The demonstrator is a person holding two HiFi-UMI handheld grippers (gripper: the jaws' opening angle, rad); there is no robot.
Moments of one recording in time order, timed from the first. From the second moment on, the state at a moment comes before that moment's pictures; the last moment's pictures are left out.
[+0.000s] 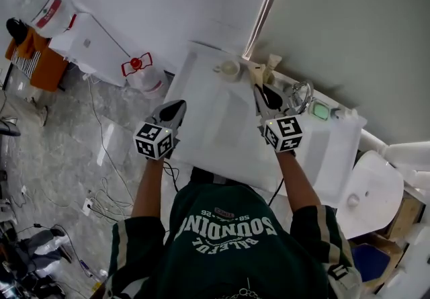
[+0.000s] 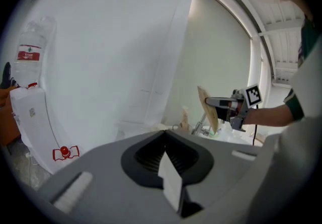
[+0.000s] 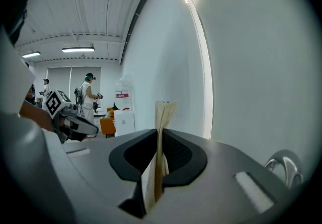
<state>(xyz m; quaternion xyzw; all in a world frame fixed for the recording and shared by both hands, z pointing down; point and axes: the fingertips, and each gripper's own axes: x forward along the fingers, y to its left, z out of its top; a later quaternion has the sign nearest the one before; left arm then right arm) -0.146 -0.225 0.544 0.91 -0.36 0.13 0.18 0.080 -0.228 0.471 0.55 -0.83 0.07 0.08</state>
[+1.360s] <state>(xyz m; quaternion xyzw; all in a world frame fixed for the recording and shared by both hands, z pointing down) -0.197 -0.268 0.575 0.89 -0.36 0.16 0.22 0.027 -0.420 0.553 0.54 -0.84 0.07 0.08</state>
